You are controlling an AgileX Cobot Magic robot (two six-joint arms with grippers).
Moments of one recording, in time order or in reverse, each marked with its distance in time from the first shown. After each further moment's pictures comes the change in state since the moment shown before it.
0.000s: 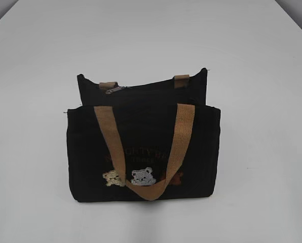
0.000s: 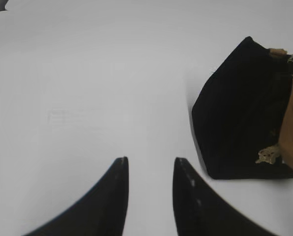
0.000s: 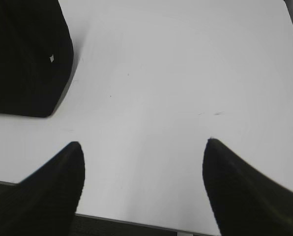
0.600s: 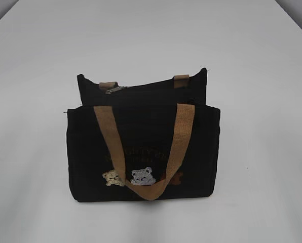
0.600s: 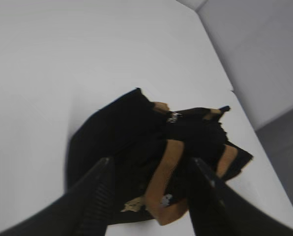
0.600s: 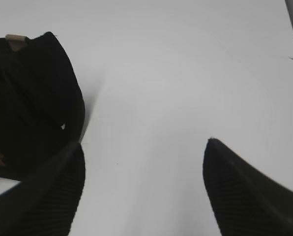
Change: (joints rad) left arm 0.000 0.479 -0.051 -0.632 -0.311 0.240; right arm 0.064 0.381 -0.108 0.003 -0.336 -0.024
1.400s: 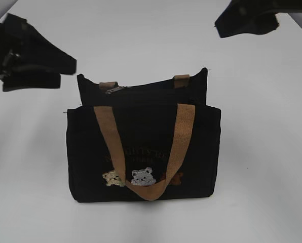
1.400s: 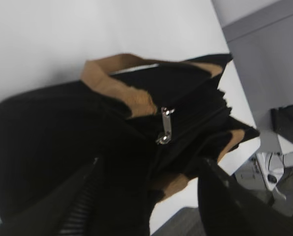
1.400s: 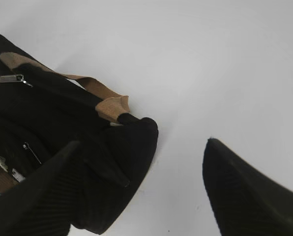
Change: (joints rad) left arm -0.077 0.915 -0.340 -0.359 0.140 0.499; right arm 0.354 0.932 -0.636 -0.001 0.010 -0.049
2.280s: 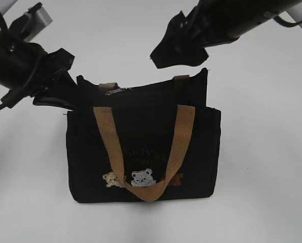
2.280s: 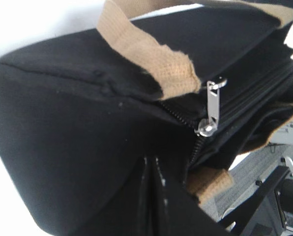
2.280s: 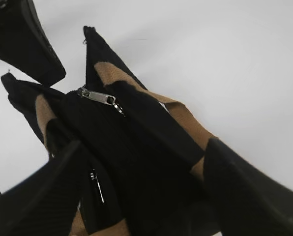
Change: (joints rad) left arm -0.167 0.173 -0.128 0.297 0.017 -0.261; right arm 0.052 0.192 -0.020 0.370 -0.084 -0.417
